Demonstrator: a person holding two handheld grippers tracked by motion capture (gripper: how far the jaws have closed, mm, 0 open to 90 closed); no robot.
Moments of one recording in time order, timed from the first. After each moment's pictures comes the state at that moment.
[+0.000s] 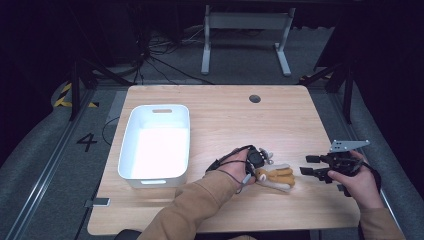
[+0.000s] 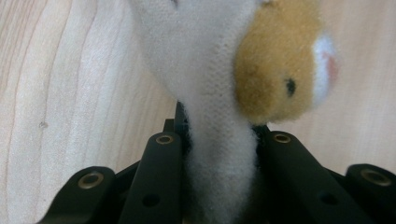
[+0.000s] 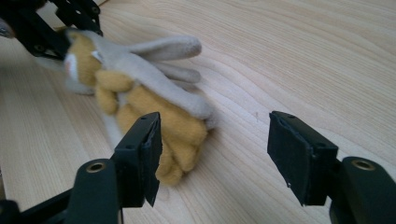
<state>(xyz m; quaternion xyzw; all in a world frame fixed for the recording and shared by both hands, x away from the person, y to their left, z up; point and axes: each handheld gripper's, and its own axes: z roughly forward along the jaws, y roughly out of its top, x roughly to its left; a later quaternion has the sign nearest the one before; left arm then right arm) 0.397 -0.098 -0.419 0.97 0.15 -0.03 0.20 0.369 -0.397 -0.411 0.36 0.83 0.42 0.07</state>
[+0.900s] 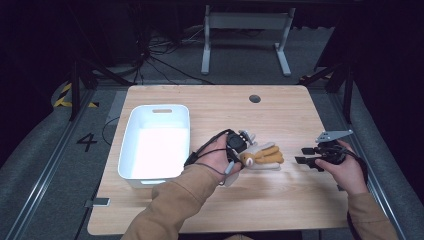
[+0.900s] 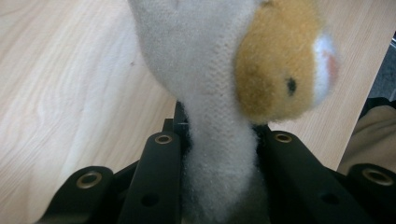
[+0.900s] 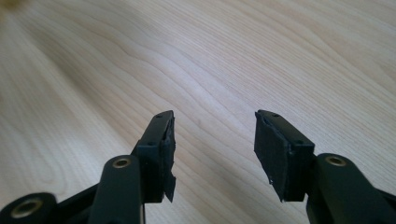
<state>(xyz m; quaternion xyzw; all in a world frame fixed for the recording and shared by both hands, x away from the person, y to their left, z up) 0.394 -0.032 -0.350 0.93 0.27 -0.01 0.24 0.406 -0.380 -0.415 0.38 0.85 0.33 0.12</state>
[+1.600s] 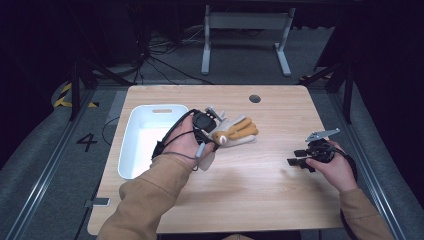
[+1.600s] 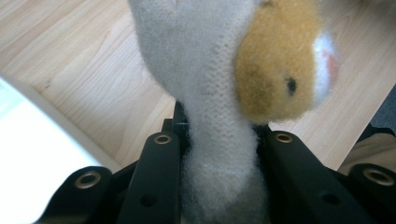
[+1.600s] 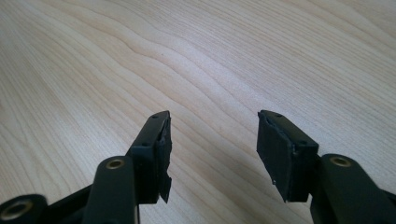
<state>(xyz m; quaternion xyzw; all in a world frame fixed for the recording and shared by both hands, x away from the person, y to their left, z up) 0.400 0.042 -0.293 0.90 0.36 0.03 0.26 0.416 -0.362 -0.429 0.40 0.85 0.32 0.08</state>
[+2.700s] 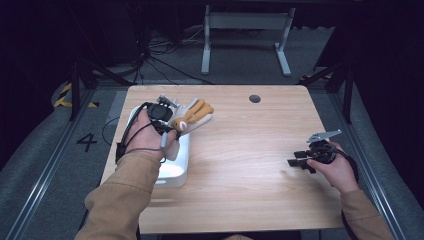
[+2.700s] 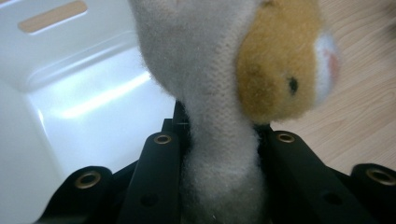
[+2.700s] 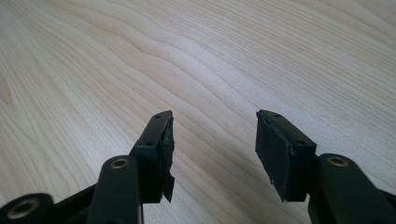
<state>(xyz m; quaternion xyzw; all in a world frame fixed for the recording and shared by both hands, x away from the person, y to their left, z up) 0.404 0.129 -0.284 0.82 0.51 0.08 0.26 0.413 -0.365 -0.430 0.40 0.85 0.33 0.07</state>
